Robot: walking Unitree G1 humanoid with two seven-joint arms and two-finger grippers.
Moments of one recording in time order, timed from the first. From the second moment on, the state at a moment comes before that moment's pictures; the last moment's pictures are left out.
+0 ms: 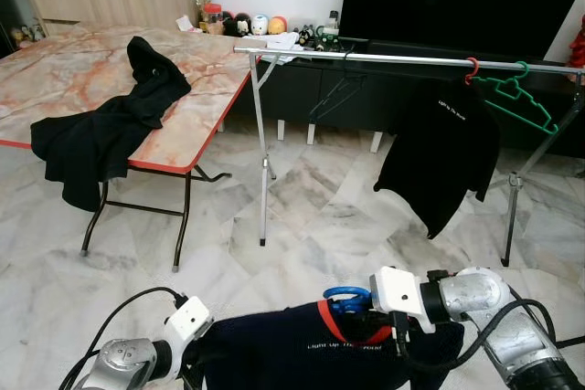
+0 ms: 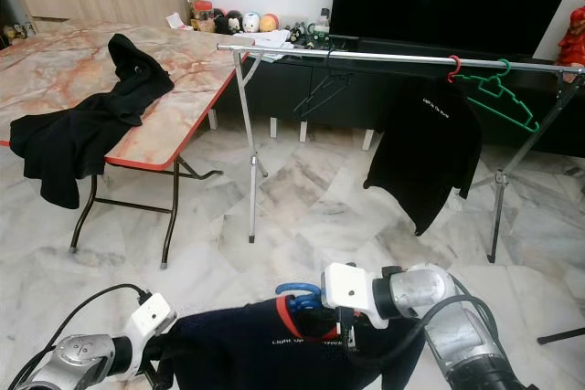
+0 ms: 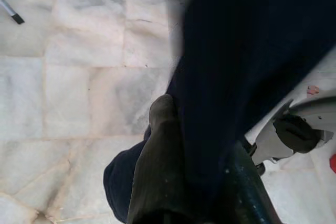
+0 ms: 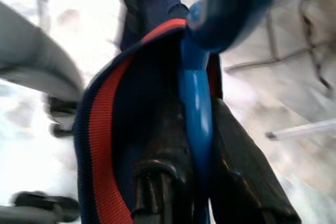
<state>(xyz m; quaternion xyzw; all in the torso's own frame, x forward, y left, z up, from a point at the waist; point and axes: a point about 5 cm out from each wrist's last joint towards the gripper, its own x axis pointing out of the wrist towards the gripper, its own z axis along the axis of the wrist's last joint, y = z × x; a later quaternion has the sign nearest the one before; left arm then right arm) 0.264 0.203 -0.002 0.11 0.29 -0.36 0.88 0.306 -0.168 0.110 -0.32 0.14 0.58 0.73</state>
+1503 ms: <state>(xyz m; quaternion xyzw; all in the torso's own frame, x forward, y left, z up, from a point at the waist) 0.265 0.199 -0.002 0.10 0.30 -0.37 0.87 0.346 -0.182 0.122 0.36 -0.11 0.24 0.89</state>
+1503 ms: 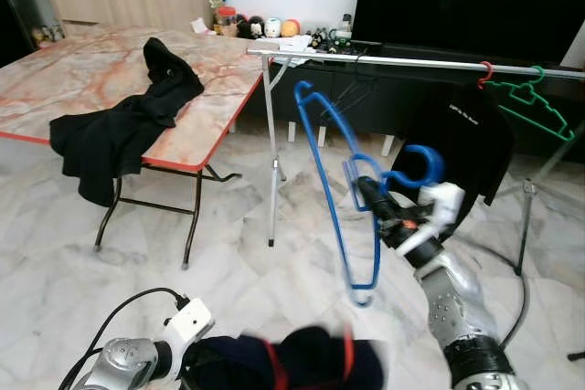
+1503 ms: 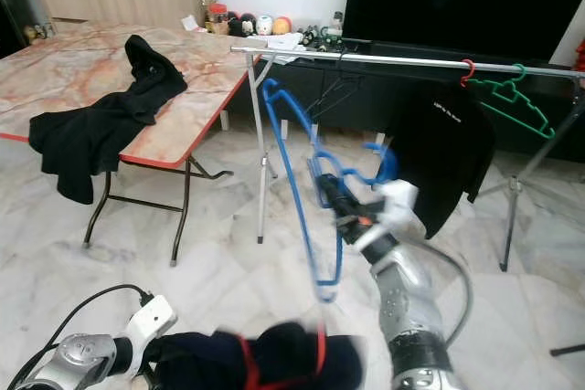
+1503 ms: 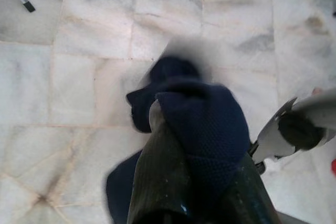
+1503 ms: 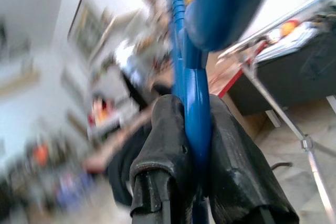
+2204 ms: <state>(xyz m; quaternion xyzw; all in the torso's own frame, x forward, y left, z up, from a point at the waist) 0.288 0.209 0.026 0.04 0.11 -0.04 0.99 0.216 -0.233 -0.057 -0.01 0.39 -0.12 0.91</state>
